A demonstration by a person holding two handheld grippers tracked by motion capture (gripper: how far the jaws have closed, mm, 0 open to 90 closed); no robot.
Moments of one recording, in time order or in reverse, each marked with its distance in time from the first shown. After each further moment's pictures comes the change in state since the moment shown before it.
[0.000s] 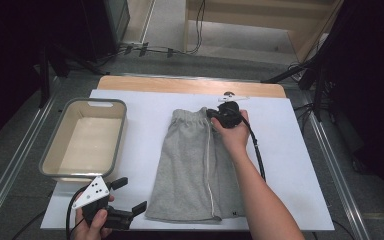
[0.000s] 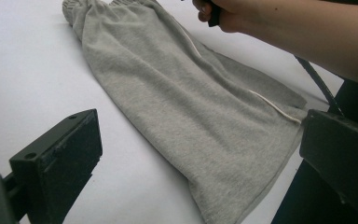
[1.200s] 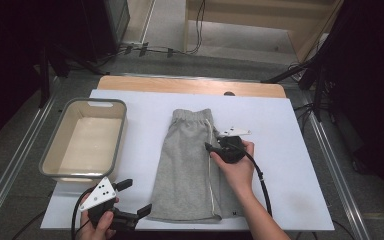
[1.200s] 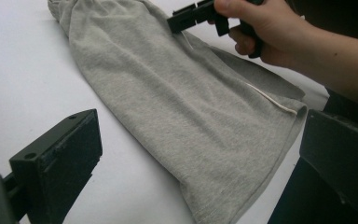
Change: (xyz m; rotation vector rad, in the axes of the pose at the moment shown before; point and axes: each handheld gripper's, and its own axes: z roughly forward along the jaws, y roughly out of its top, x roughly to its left) left arm -0.009 -0.002 0.010 0.022 -0.013 0.028; right arm 0.048 -0.081 -0.049 0.071 -0.044 0.003
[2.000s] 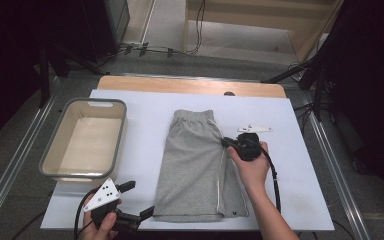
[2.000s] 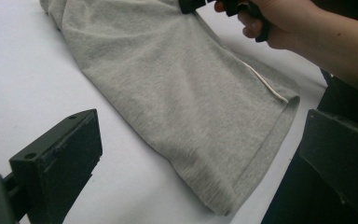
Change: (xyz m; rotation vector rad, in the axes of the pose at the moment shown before) left arm -0.002 -0.002 0.004 0.017 -0.016 0.007; right arm -0.042 -0.005 -0.022 -0.023 0.070 0.086
